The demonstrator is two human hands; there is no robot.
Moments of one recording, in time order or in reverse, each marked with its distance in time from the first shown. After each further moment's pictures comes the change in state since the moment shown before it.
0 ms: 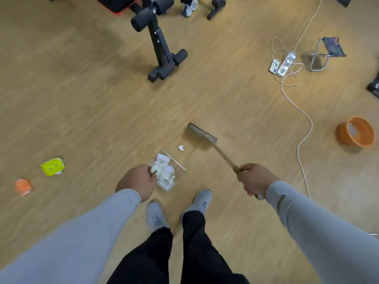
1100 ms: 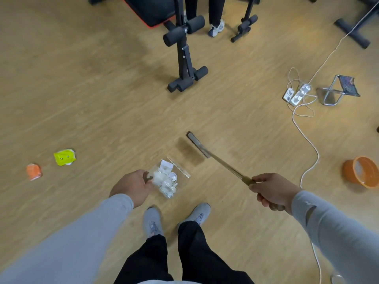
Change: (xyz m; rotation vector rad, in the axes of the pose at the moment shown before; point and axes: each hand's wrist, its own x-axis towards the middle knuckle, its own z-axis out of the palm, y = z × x) left_hand -0.008 -0.042 -0.037 -0.101 0.036 -0.073; right_hand -0.026 -0.043 -0.042 0.024 -0.054 -0.070
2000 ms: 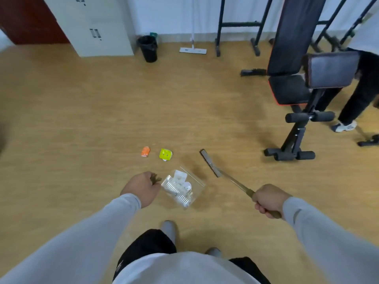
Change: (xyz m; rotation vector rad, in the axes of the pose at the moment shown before) left_hand -0.195 -0.131 -0.089 -0.428 0.429 -0.528; right_hand -0.050 -0.186 0.128 -0.618 -0.254 -0.383
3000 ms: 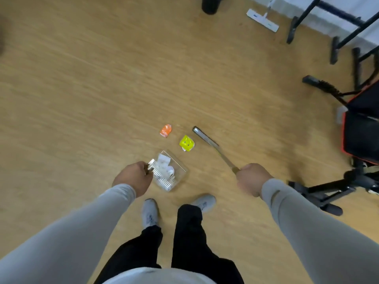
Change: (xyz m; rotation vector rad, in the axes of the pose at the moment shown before) left_hand 0.248 -0.189 -0.068 -0.192 -0.044 -0.334; right_hand 0.136 -0.396 0.144 -0.327 0.010 -0.078
